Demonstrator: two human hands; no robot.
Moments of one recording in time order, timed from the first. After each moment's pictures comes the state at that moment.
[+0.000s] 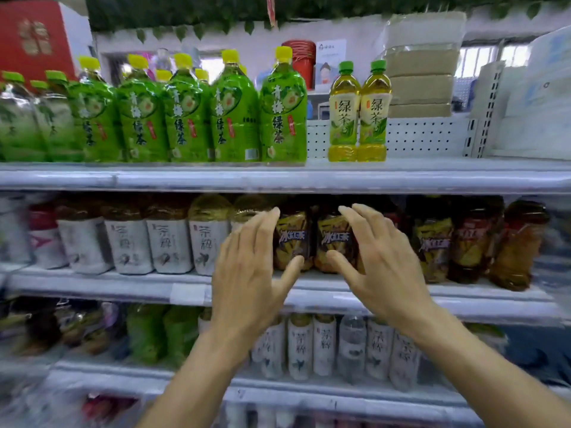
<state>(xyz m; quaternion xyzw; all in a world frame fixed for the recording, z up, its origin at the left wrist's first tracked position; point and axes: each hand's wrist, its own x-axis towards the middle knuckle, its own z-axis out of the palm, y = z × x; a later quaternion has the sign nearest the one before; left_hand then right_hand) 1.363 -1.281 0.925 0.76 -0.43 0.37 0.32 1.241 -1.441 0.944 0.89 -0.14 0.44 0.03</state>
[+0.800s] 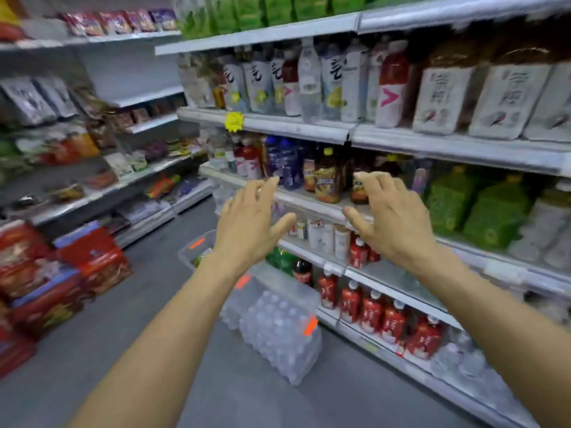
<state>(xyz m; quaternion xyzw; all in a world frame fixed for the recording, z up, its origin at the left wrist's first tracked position) 1.546 -0.674 0.830 0.96 -0.18 0.16 0.11 1.508 -0.905 0.819 0.96 0.04 0.28 -0.09</state>
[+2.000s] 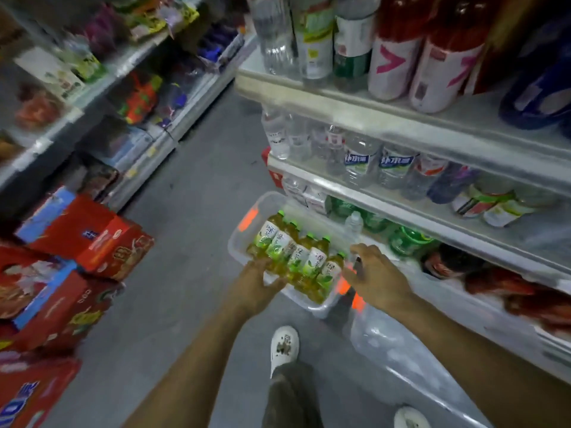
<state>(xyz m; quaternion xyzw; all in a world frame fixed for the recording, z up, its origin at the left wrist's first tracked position) 2.103 -0.261 0.473 0.93 -0.04 -0.29 0.21 2.056 -0.505 0.463 0.92 -0.13 -0.19 -0.32</state>
